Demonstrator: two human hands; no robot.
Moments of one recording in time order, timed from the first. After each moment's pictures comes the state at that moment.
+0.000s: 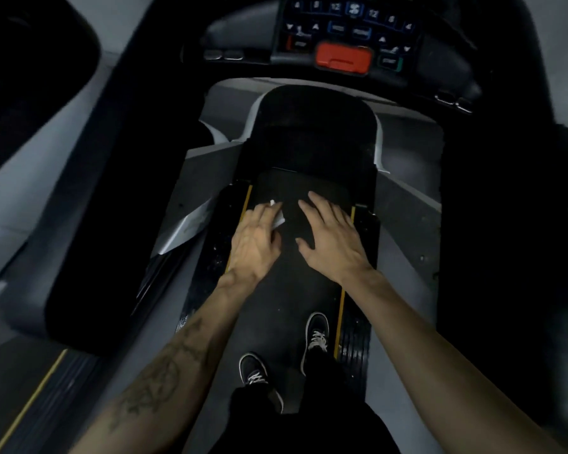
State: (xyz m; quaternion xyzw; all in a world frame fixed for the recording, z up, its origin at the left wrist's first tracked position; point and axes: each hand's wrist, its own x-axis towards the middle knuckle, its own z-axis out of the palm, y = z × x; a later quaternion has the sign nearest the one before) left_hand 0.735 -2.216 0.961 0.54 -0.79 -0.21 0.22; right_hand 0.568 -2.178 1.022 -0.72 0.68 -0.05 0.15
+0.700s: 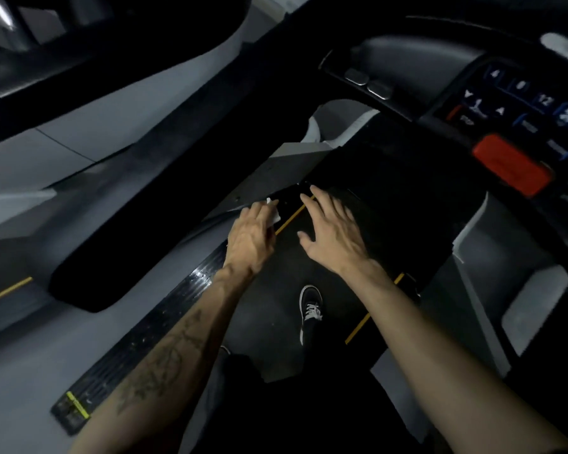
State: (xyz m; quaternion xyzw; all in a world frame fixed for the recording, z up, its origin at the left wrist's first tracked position) left_hand 0.805 -2.326 0.906 0.75 -0.61 -0.17 0.19; right_hand 0.637 -2.393 0.973 -0.86 0.48 0.05 0.17
